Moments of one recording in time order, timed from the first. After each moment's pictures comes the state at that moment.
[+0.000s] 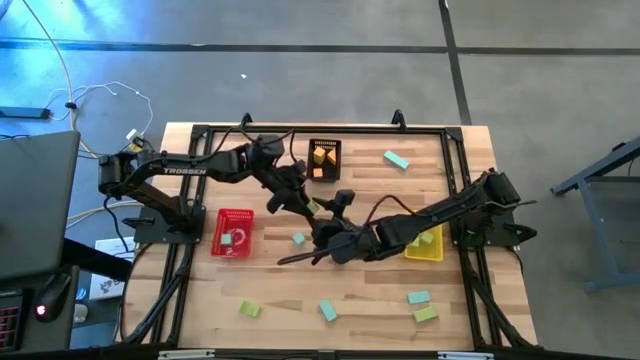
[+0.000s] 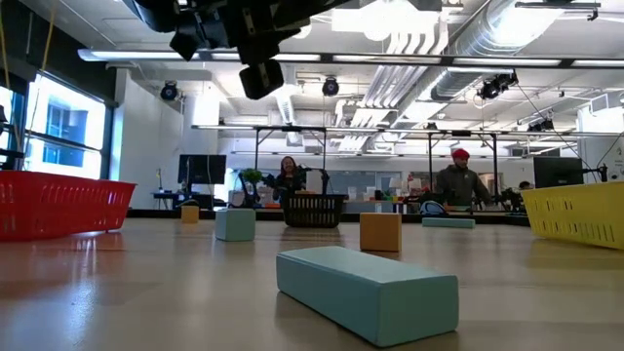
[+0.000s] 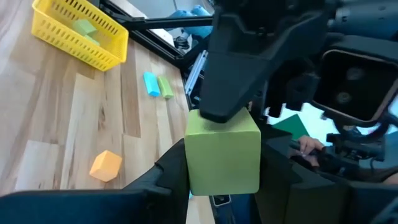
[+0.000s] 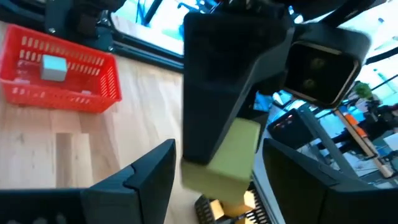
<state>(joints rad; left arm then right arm) 0.38 1.43 0.92 0.13 0.86 -0.57 0.35 1.81 1.44 -0.16 0.97 -0.22</state>
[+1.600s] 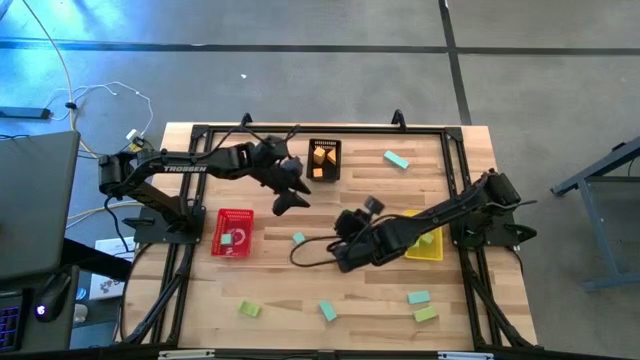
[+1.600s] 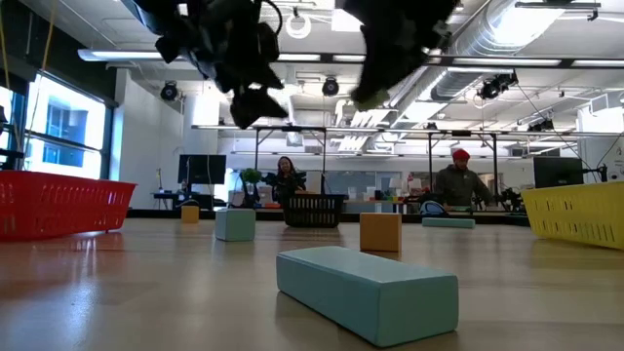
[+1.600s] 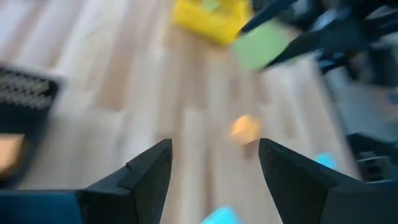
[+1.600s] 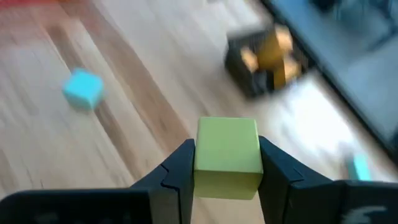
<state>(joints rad) 0.43 1.43 0.92 -0.20 0.49 -0.09 0.37 1.81 1.44 -0.90 0.79 0.75</state>
